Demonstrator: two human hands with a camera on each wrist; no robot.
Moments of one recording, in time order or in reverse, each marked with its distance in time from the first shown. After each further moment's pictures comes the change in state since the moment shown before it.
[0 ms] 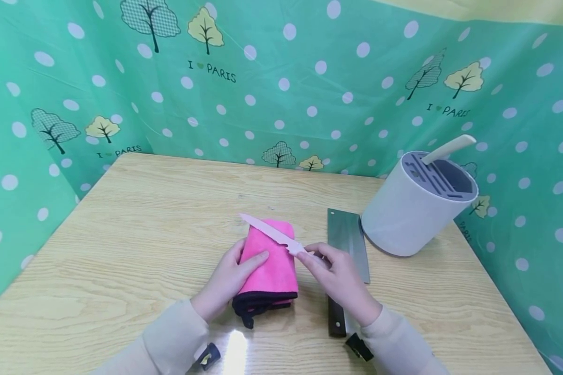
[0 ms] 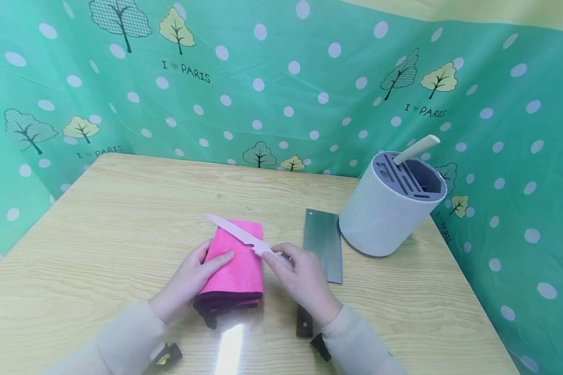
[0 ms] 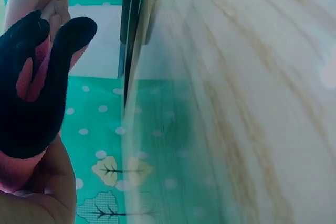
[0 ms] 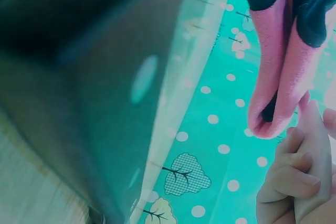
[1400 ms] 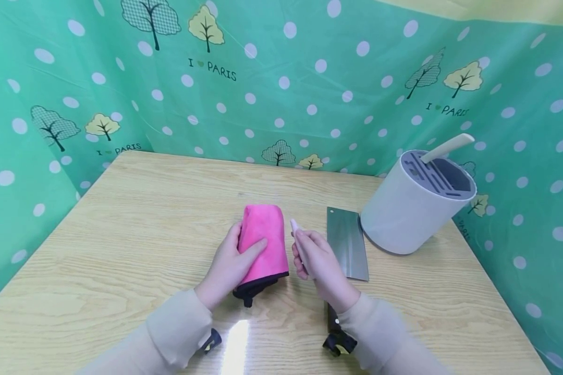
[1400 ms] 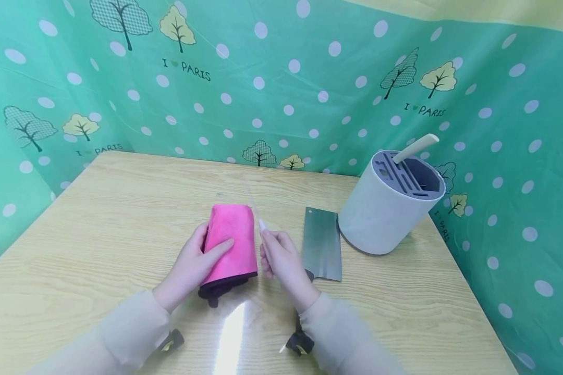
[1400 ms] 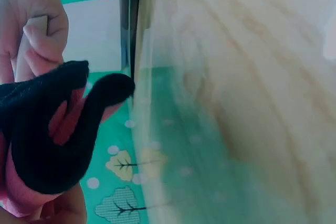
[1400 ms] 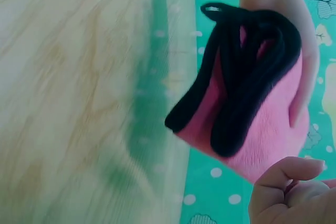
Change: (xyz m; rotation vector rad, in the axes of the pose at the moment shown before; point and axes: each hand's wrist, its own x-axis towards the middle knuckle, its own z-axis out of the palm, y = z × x) left_hand 0.007 0.012 0.001 0.233 0.146 0.126; right_hand 0.020 -0.024 0.024 0.715 -0.087 0.428
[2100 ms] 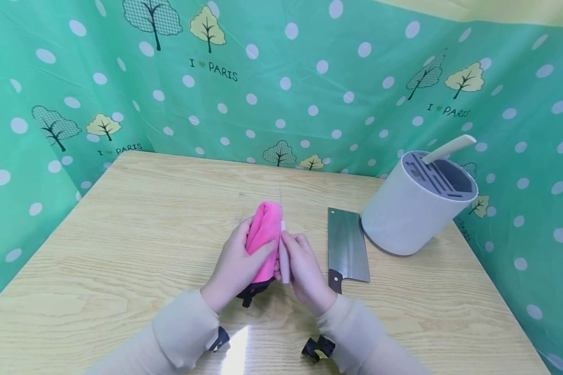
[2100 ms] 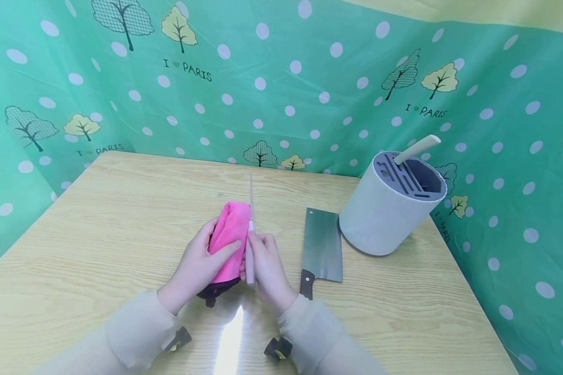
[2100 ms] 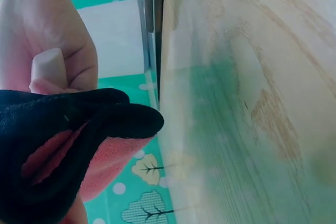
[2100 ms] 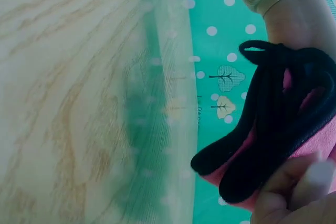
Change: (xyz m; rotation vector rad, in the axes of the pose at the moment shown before) left_hand -0.003 0.016 0.006 0.085 0.011 0.135; right_hand 0.005 0.010 0.034 0.183 -0.025 0.049
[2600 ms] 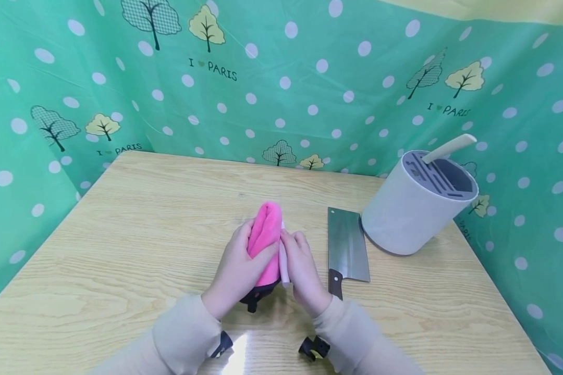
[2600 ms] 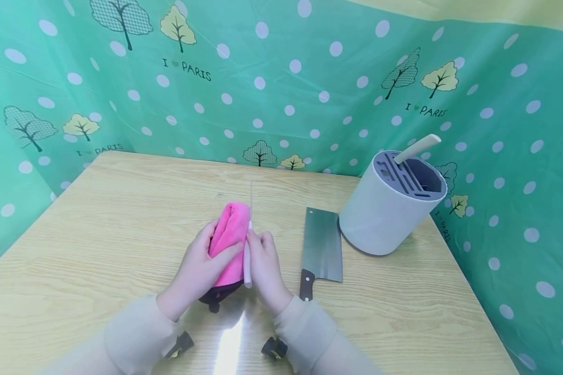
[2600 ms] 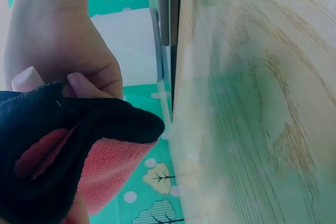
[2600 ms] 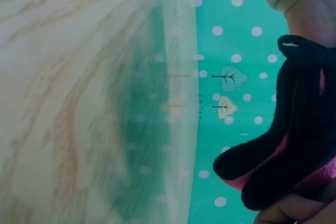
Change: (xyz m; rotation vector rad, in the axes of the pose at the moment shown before) left_hand -0.008 0.008 0.003 0.012 0.017 0.019; right_hand -0.002 0.000 0.006 -0.197 0.132 -0.094
